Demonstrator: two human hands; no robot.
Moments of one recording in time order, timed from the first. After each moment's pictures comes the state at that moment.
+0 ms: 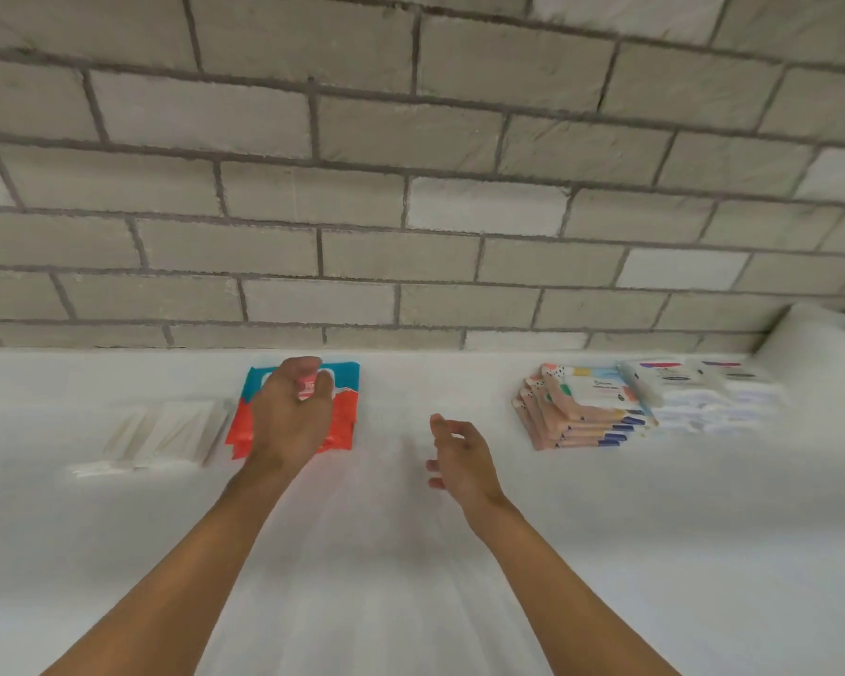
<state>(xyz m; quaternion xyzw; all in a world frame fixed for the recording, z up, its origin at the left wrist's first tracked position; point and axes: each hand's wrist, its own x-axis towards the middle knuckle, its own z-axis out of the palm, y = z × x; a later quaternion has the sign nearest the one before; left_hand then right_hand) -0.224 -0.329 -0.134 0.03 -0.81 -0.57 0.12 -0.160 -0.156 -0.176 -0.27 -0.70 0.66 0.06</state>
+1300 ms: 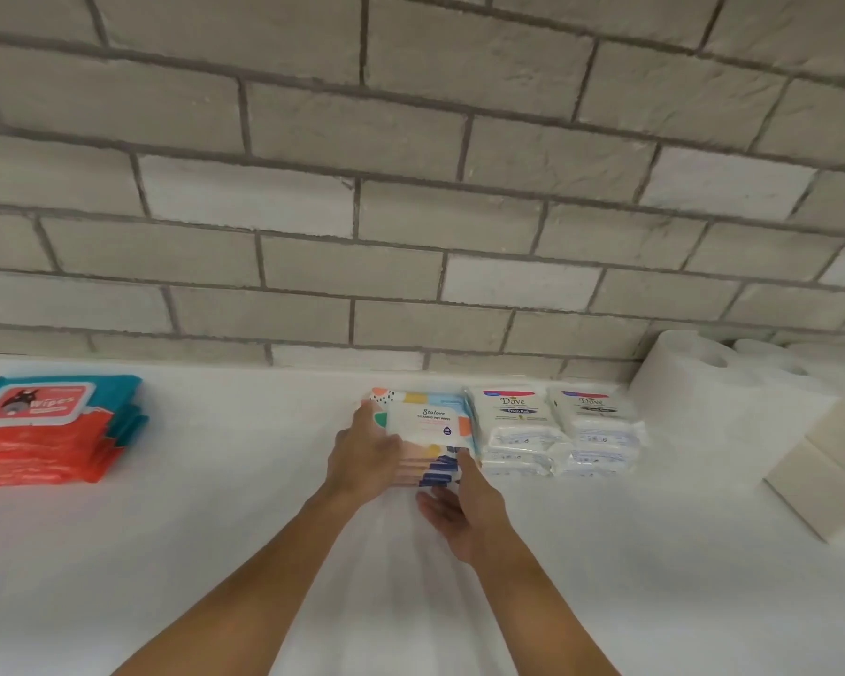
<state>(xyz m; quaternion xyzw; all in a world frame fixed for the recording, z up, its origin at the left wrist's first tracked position) -0.208 0.019 -0.191 -0.05 -0.88 -0.47 -0.07 -0.138 0.136 -0.197 -0.40 -0.44 0.80 0.02</state>
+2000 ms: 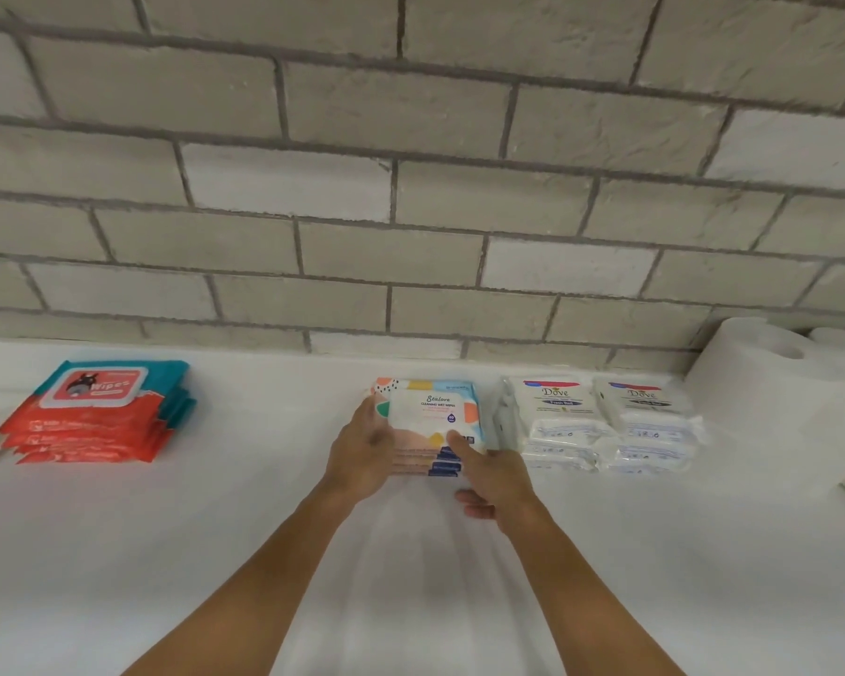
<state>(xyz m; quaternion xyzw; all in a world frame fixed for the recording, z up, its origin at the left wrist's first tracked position) -0.210 -0.021 -0.206 -0.07 -0.86 -0.50 -0.05 -0.161 0.134 -0.196 -0.34 -0.74 0.57 -0.04</state>
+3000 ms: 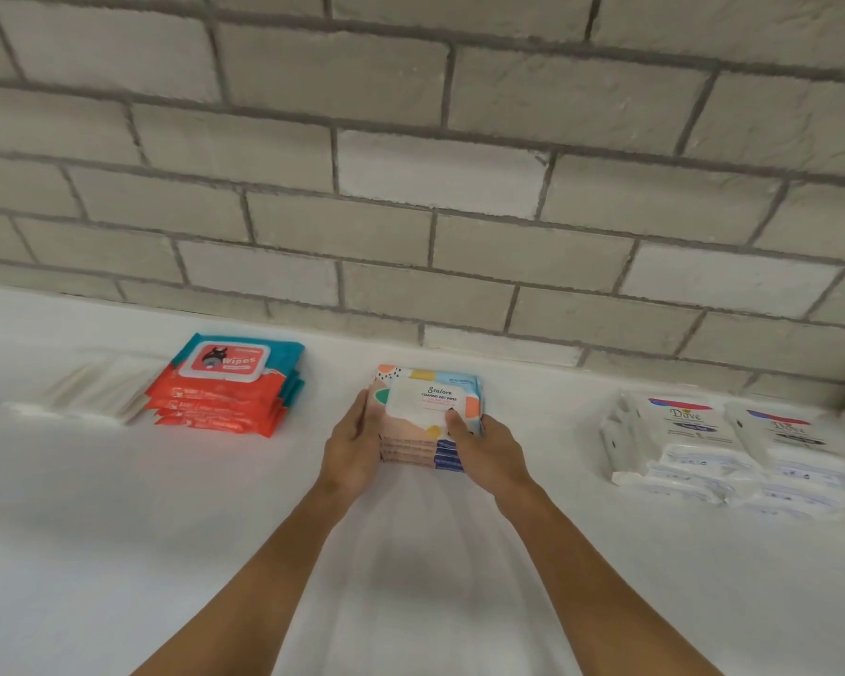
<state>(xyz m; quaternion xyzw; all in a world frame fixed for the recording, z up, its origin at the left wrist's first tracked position) -0.225 -0.148 -0.225 0.05 -0.76 -0.65 -0.01 -0.212 0.016 -0.197 -0.15 -0.85 0.49 -0.04</state>
